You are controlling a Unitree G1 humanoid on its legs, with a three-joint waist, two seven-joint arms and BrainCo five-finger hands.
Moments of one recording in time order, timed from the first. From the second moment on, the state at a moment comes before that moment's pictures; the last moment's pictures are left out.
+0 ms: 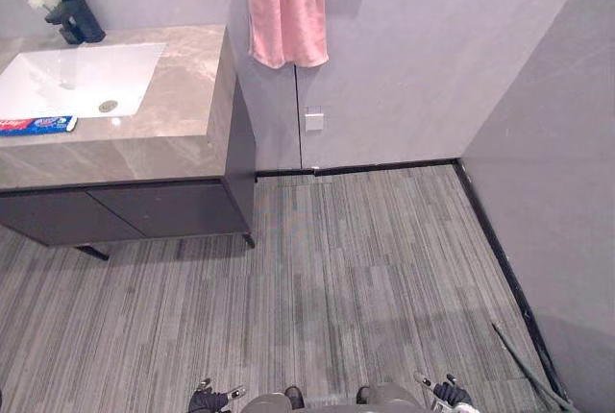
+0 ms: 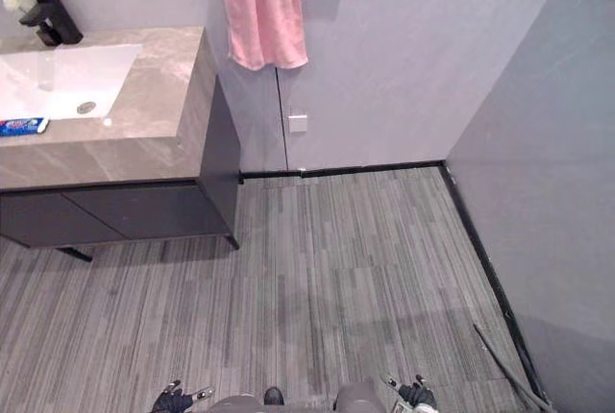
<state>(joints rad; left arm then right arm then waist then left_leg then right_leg) 0.13 0.12 0.12 1.09 -0.11 -0.07 0.13 0.13 -0.04 -0.31 1.02 0.24 -0.07 -0.10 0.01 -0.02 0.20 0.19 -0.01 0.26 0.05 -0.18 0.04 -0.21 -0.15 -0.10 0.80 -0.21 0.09</state>
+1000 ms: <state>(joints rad) 0.00 0.04 0.16 1.01 -0.15 -0.07 0.13 0.06 -0.04 -0.26 1.02 0.22 -0.06 -0.12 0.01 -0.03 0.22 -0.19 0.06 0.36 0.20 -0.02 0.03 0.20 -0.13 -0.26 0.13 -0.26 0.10</state>
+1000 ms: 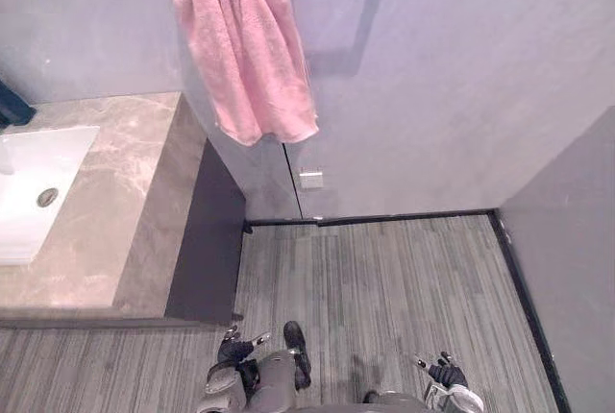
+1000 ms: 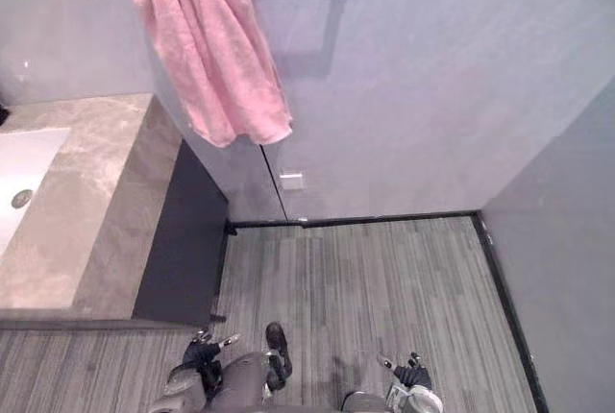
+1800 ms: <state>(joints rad) 0.03 0.00 0.20 1.01 -0.14 -0.06 0.13 0.09 -0.02 -0.27 0.96 0.23 -0.08 -0.11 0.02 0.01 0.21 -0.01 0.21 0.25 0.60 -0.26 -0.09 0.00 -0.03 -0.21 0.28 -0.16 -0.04</state>
